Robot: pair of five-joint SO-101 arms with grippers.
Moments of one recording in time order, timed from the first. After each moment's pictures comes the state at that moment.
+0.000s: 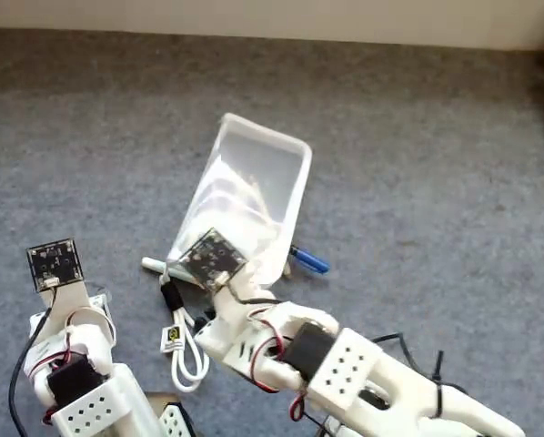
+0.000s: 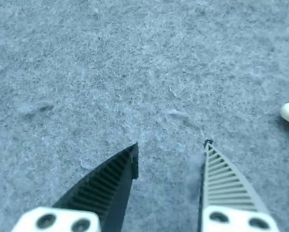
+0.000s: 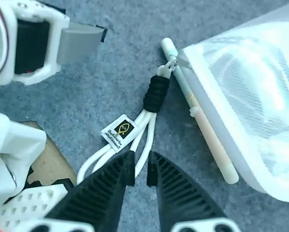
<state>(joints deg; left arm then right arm) -39.7 -103.8 96.0 66.9 -9.4 -60.2 -47.7 60.4 45.5 -7.1</state>
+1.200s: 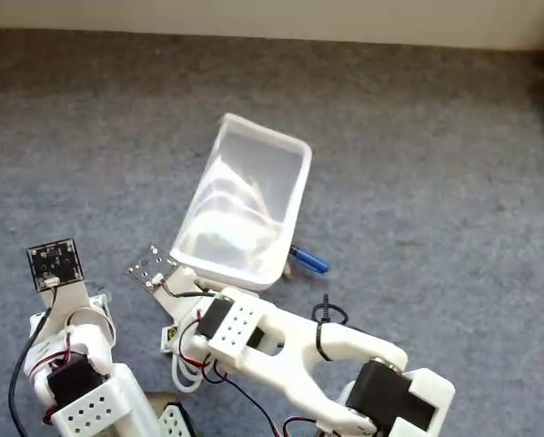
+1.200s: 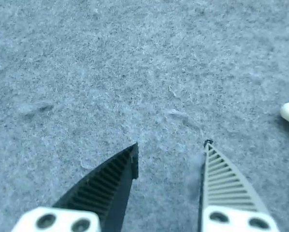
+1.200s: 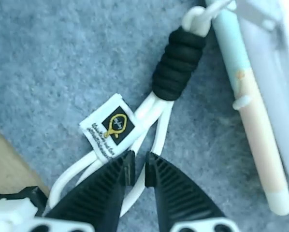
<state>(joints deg) -39.6 -103.8 96.0 66.9 -9.4 -63.8 -4.4 42.8 40.7 -7.1</state>
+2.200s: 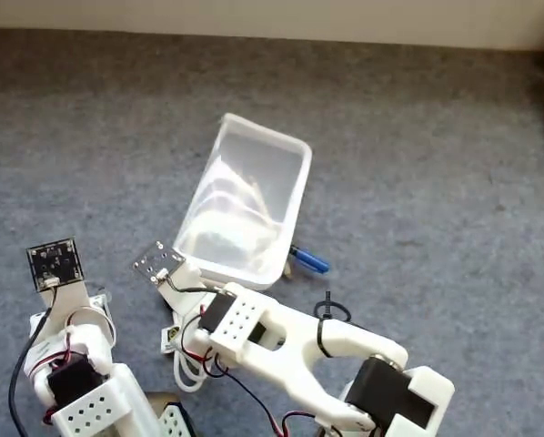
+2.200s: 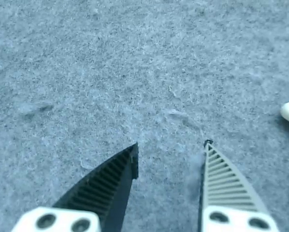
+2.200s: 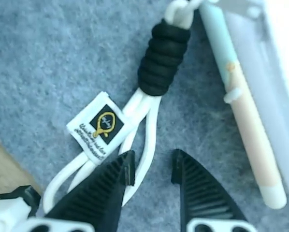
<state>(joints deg) -39.6 -103.8 96.0 66.9 -9.4 -62.0 -4.0 42.4 42.2 -7.2</state>
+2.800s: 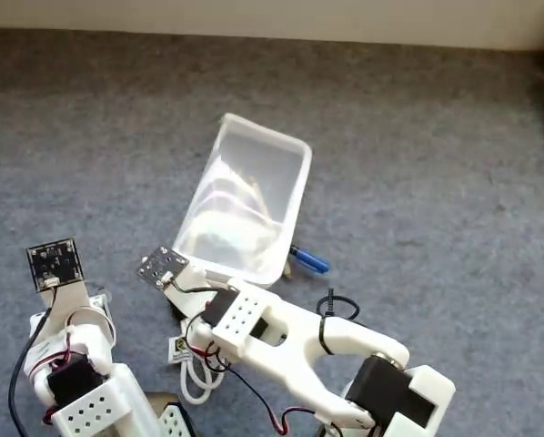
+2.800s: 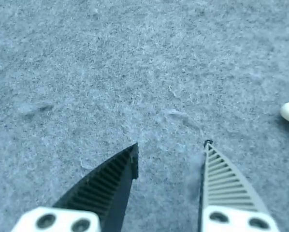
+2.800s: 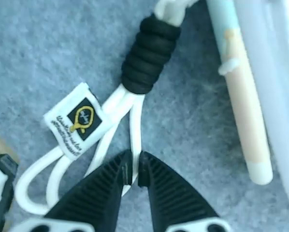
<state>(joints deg) -39.6 -103.8 96.0 66.9 -9.4 -60.4 -4.0 41.9 50.5 -1.5</state>
